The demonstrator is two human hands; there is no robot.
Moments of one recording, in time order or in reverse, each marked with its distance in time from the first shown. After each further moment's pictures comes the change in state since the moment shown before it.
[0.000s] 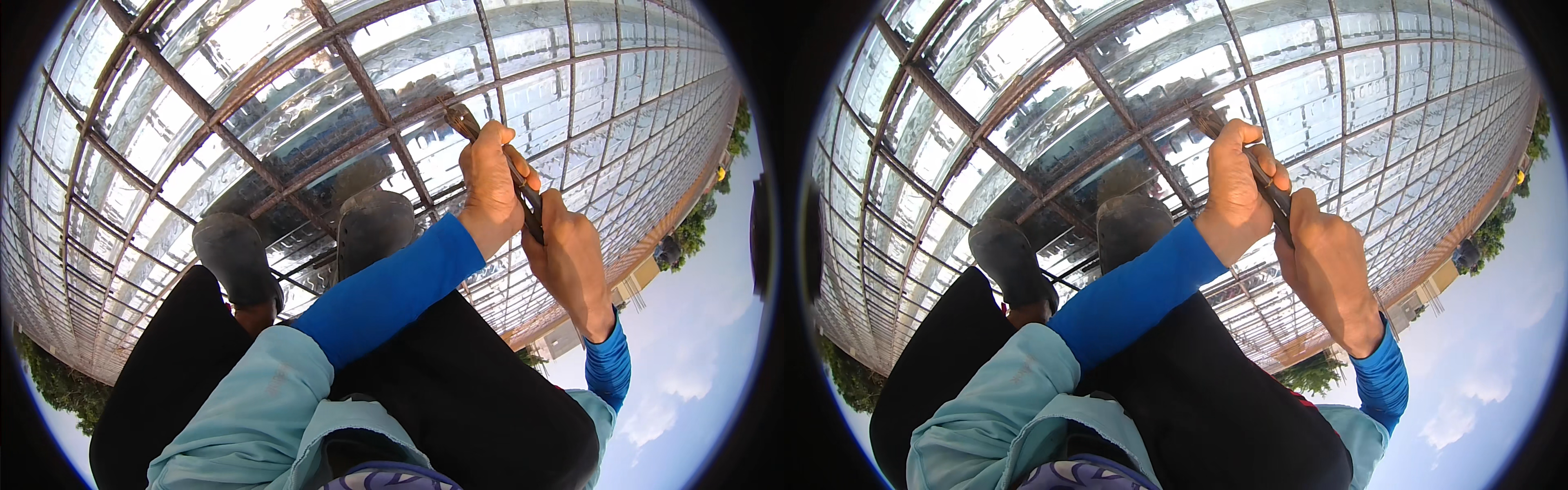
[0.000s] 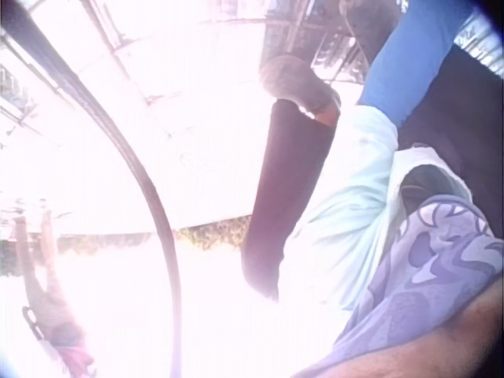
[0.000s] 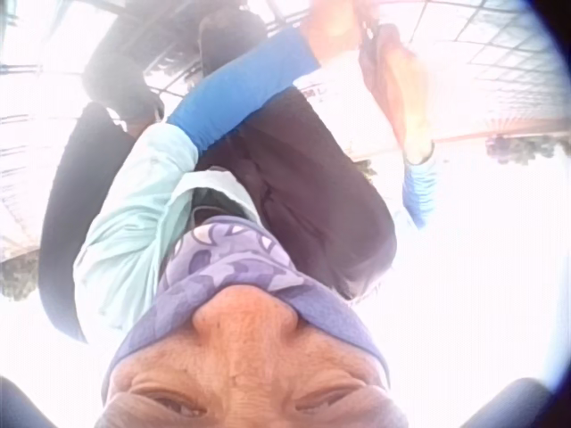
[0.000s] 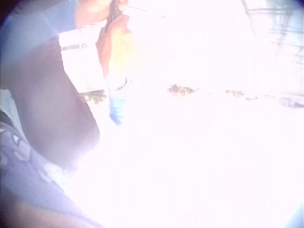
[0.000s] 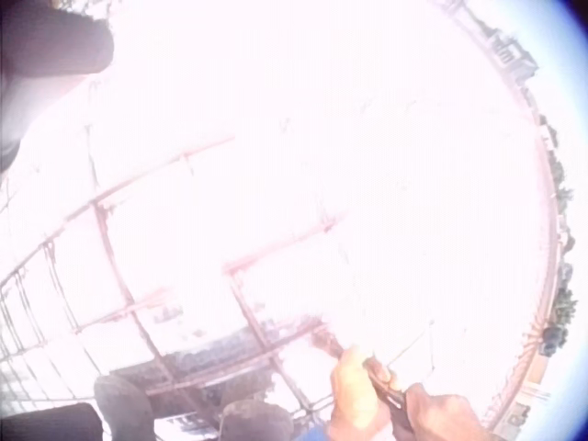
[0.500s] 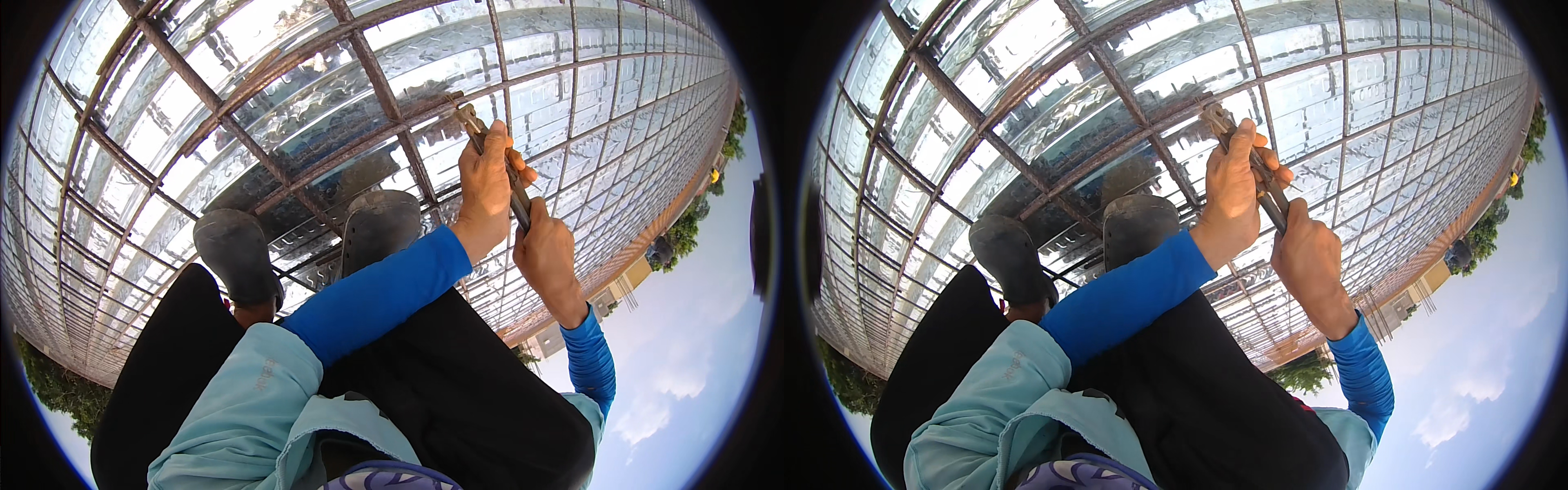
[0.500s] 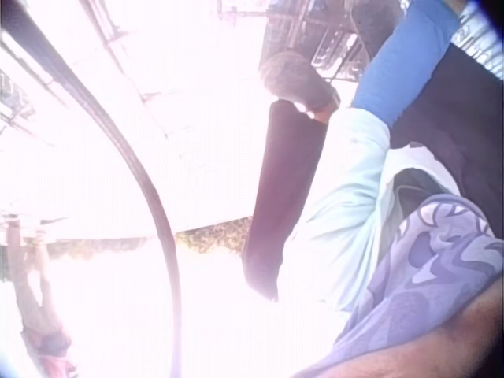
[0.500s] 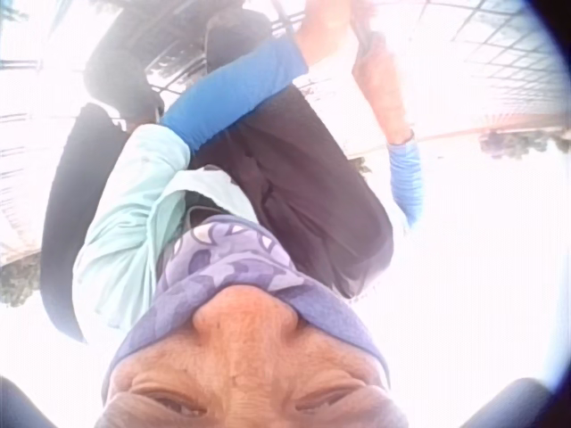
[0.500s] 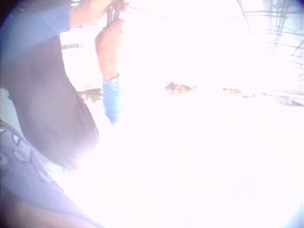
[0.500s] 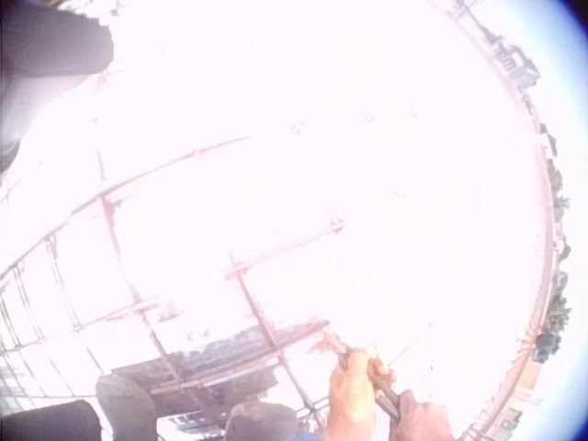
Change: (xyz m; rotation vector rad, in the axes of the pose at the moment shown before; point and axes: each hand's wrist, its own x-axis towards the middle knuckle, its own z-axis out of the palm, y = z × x) left_hand -0.003 -0.004 -0.019 0.116 -0.088 0.197; right_hand -0.006 0.006 0.055 0.071 -0.040 0.201
